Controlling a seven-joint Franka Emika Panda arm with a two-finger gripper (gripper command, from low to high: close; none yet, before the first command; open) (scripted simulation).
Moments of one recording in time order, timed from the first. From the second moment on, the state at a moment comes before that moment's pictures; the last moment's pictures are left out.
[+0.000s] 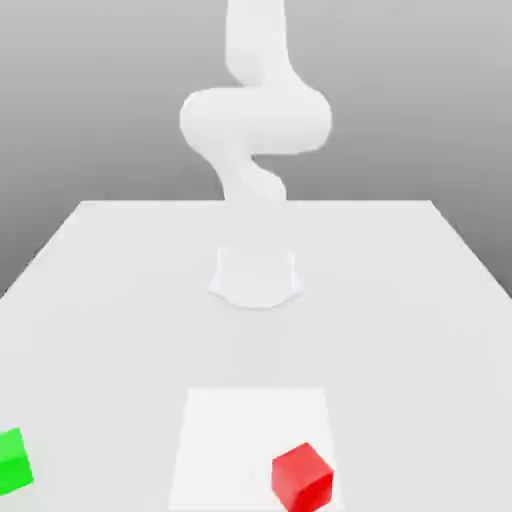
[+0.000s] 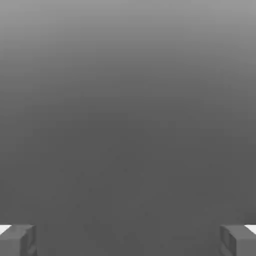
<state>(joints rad) 0.03 -0.71 -0.02 -2.31 0.01 2.33 0.75</state>
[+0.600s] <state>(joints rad) 0.16 -0.05 -0.06 -2.41 0.08 2.57 0.40</state>
